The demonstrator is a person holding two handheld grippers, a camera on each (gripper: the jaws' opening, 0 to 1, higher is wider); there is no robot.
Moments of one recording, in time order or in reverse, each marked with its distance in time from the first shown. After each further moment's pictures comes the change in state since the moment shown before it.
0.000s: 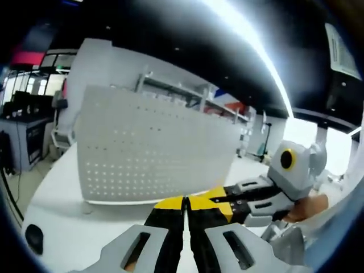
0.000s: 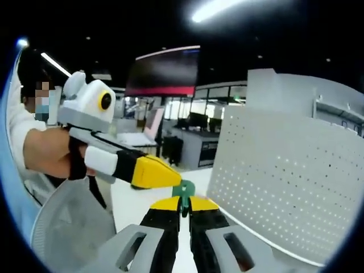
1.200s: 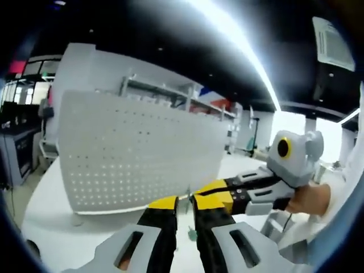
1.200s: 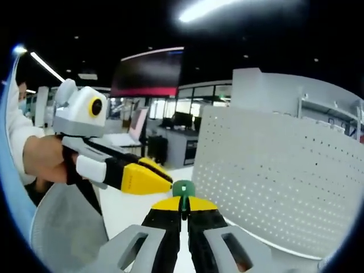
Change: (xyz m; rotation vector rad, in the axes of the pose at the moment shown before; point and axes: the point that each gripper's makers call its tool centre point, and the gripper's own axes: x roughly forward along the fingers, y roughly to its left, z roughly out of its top) left arm 0.020 -0.024 0.001 0.084 -0.004 -0.094; right arm -0.028 -0.033 0.000 0.026 0.009 -0.122
